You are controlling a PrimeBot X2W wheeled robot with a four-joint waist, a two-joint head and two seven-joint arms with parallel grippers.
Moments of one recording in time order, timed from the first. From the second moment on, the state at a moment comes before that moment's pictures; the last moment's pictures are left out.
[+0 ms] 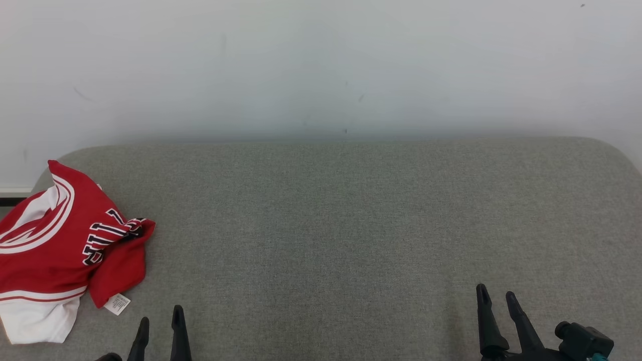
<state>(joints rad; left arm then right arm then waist) 0.03 0.05 0.00 0.22 -0.49 -0.06 -0.18 0.00 -0.04 0.04 0.29 0.55 0.13 -0.18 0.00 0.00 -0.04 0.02</state>
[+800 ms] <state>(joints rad) 0.04 0.05 -0.02 0.22 -0.33 -0.06 -0.23 0.00 -0.05 0.06 0.32 0.31 0.13 -0.23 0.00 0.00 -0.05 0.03</state>
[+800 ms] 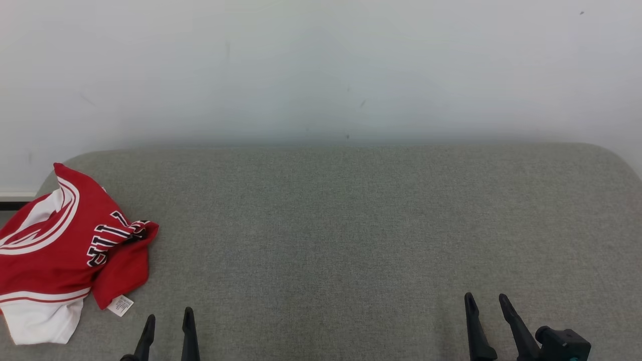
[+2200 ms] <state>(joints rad) 0.06 0.05 -0.05 0.23 -0.22 -0.05 -0.26 0.01 -0.05 0.07 0.34 0.18 0.13 -0.26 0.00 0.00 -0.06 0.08</state>
